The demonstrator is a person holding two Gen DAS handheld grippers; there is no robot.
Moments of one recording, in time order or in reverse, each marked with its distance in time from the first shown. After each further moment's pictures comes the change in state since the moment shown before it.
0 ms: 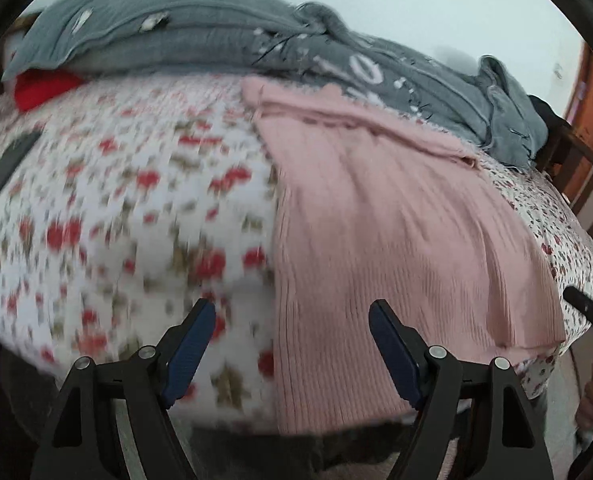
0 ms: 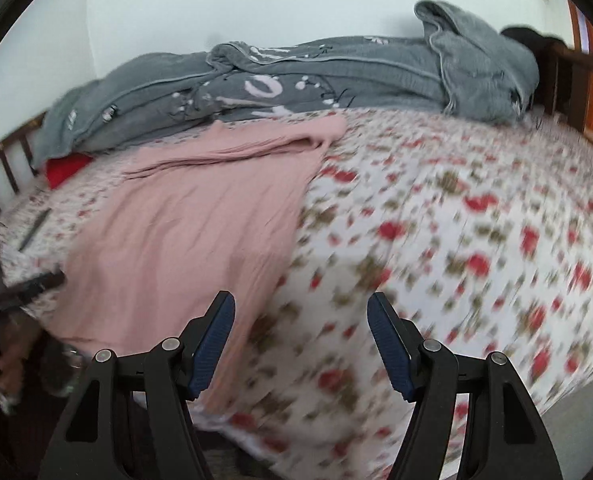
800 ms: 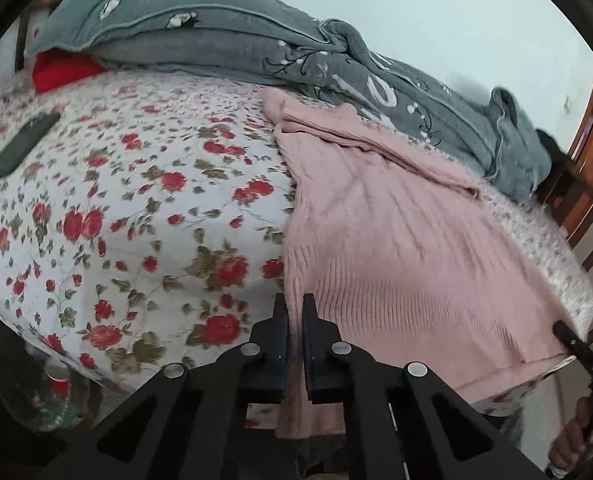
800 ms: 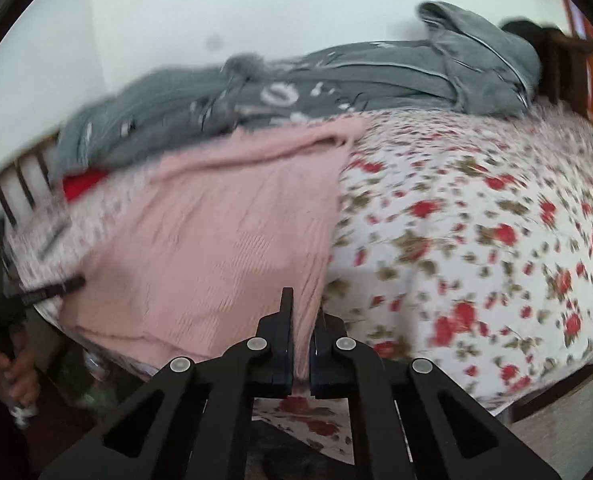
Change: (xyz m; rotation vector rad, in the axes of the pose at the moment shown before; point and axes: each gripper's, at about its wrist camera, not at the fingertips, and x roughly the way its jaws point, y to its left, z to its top) left arm -0.009 0.023 0.006 -0.087 -0.050 -0.033; right arm -0.012 0.011 -0.019 0.066 -0.064 0.074
